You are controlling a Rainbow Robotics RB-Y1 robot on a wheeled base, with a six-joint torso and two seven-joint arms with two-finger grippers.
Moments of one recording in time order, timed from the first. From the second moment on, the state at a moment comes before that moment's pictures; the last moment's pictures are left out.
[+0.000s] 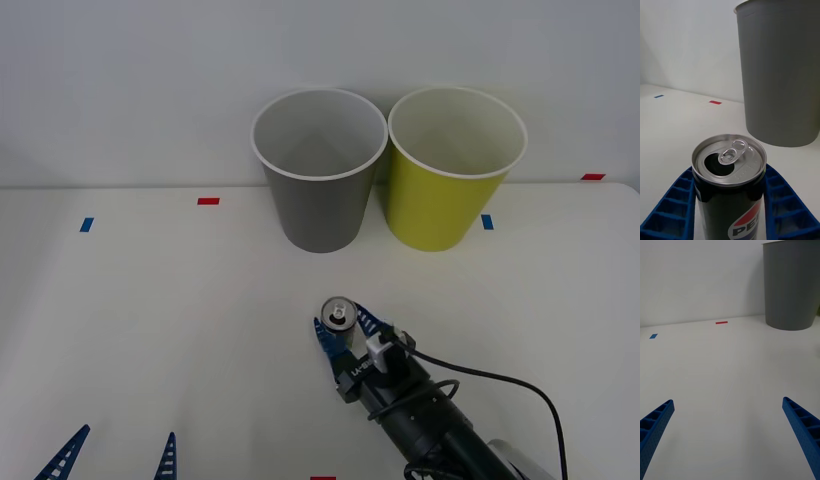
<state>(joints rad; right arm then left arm) 0.09 -0.33 0.65 -1.57 -0.22 -0.32 1.66 0.98 0.28 -0.23 -1.93 0.04 -0.56 -1.54</state>
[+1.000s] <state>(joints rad) 0.10 -0.35 0.55 -1.83 -0.23 0.05 1.66 0.98 0.28 -0.23 -1.93 0.04 -0.56 -1.54</state>
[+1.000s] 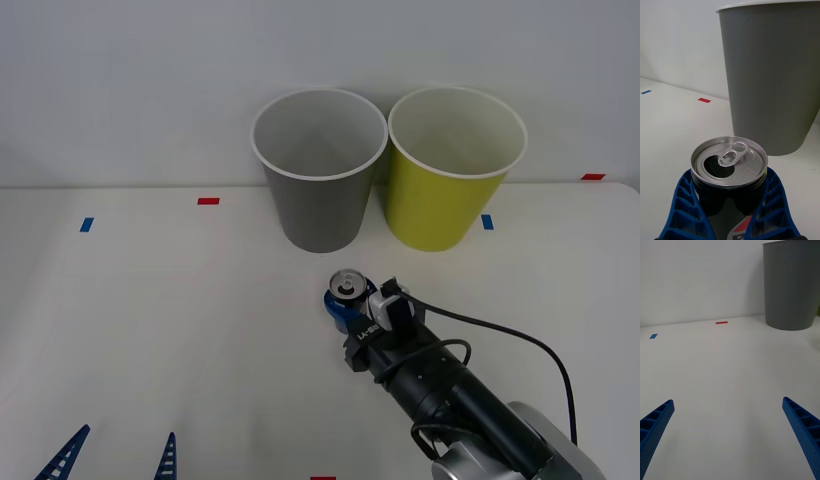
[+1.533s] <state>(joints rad) 0.10 -0.42 0.47 -2.22 -0.24 0.56 1.56 0.98 0.28 -0.23 -1.93 0.04 -0.56 -1.54</state>
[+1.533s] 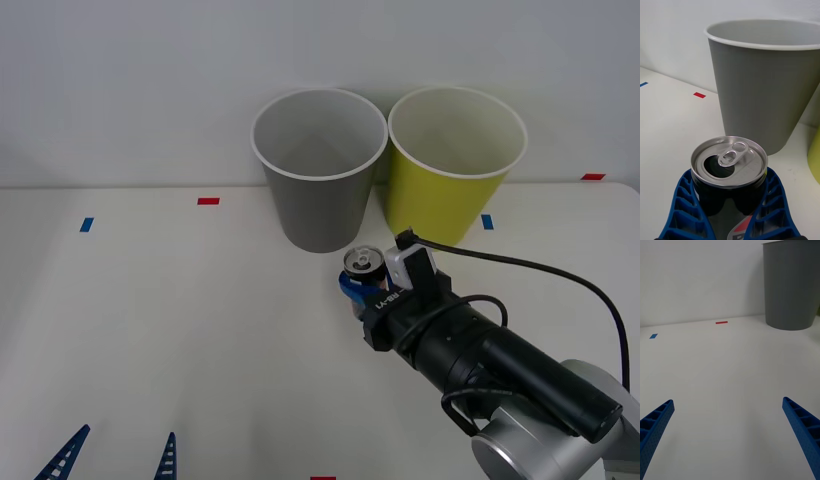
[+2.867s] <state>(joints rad) -0.35 -0.49 0.31 -2.47 -0.41 0.96 1.18 0.98 0.28 -0.23 -1.93 0.04 -0.56 -1.54</state>
